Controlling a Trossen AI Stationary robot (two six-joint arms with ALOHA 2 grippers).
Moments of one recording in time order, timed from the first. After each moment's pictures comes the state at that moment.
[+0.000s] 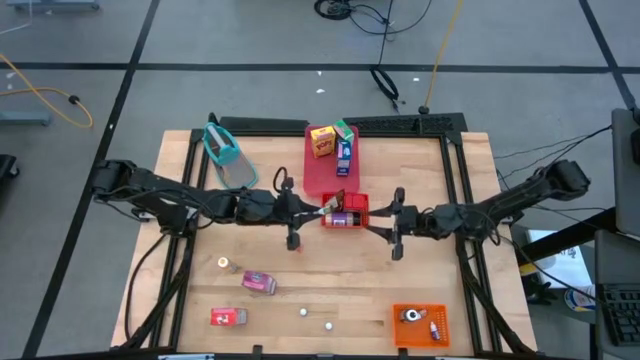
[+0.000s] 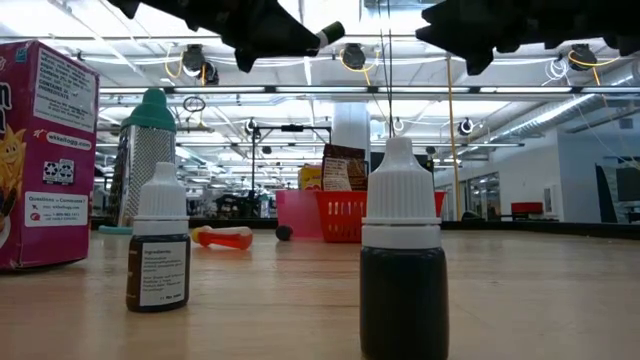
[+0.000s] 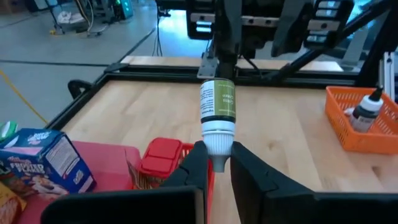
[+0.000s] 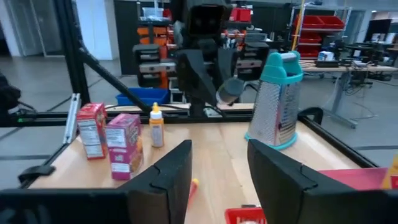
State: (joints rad) left arm -0.12 1.39 0.85 0.25 -0.24 -0.05; right arm 0.30 1.05 0.38 0.69 0.38 0.00
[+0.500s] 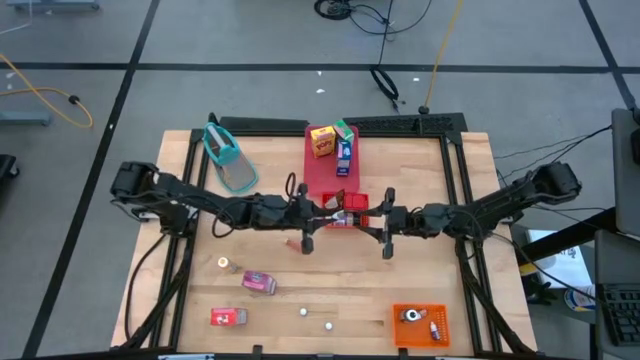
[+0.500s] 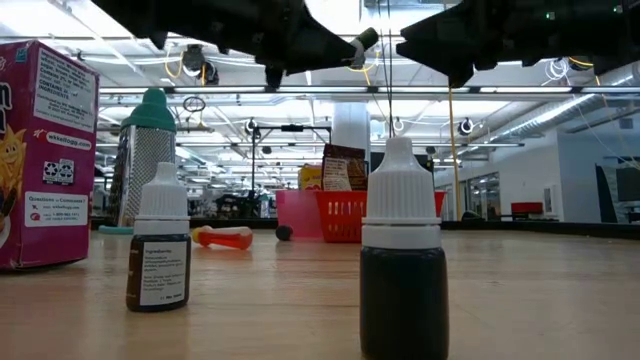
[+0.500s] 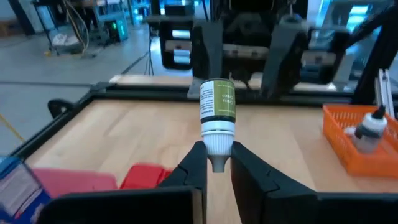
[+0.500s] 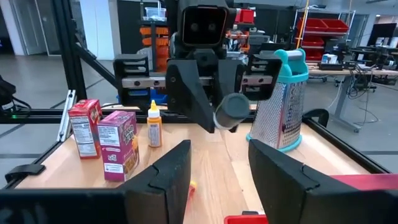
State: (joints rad) left arm -0.12 1.58 0.85 0.55 -0.20 -0.02; right arm 0.24 1.22 0.38 0.86 0.30 -0.02
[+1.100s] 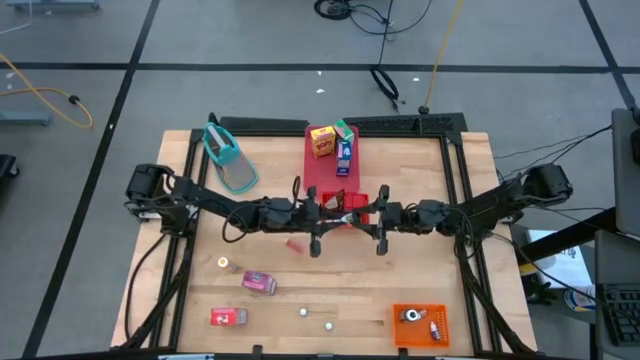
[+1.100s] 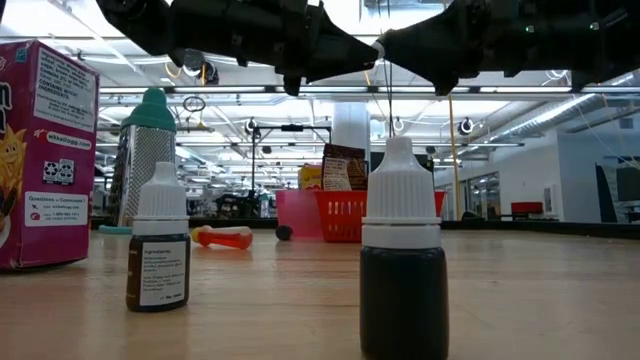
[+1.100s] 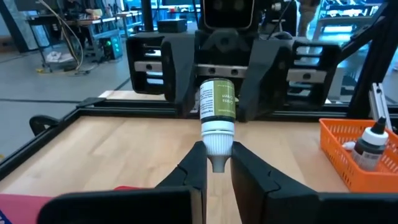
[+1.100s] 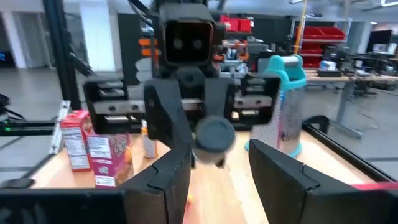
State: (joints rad) left arm -0.11 1.70 0.87 0.72 -0.17 0.00; right arm 0.17 1.33 0.38 1.02 0.23 -0.01
